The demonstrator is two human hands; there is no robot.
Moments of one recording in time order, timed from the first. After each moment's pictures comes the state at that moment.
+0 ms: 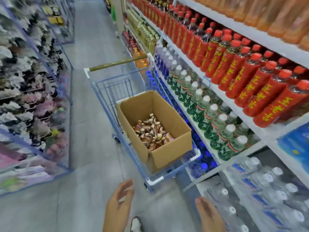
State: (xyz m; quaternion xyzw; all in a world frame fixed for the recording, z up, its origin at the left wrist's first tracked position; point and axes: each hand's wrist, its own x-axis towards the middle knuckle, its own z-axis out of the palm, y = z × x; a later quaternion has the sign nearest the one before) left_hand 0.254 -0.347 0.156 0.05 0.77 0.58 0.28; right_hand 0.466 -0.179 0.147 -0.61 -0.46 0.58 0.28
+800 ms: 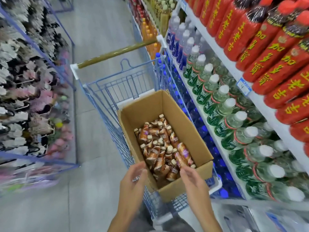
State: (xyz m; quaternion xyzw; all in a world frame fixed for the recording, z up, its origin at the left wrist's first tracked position) left_hand 0.095 -0.149 0.148 0.06 0.79 0.52 0.30; right_hand 0.230 -0.013 0.148 -0.54 -0.55 0.63 0.08
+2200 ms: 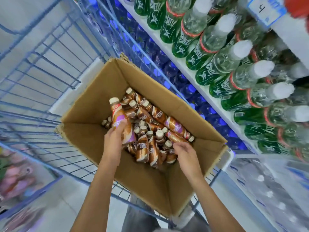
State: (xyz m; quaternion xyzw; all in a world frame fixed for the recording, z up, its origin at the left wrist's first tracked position) left_hand -0.103 0.022 -0.038 -0.11 0.72 0.43 0.53; right_hand 0.125 0.055 -0.012 -0.75 -0.31 0.58 0.06
